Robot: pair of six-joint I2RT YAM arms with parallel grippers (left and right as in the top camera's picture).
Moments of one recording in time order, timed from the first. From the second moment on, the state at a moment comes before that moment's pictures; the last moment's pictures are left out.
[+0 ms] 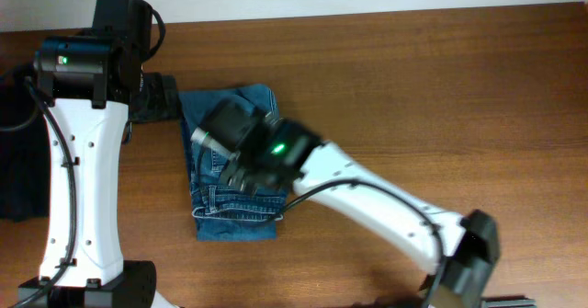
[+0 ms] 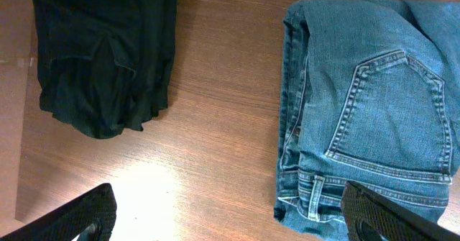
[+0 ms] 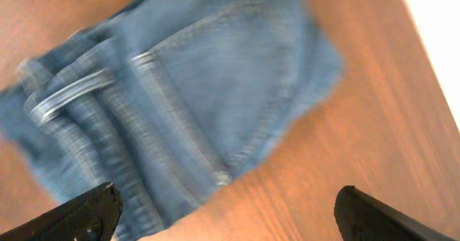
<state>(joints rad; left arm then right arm) -0.12 1.76 2.19 -1.69 -0.33 -0.25 0.88 1.86 1.83 -1.02 0.24 -0.17</state>
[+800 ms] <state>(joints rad) -0.12 1.76 2.19 -1.69 -0.33 -0.25 0.63 2.11 1.83 -0.81 -0.26 -0.05</state>
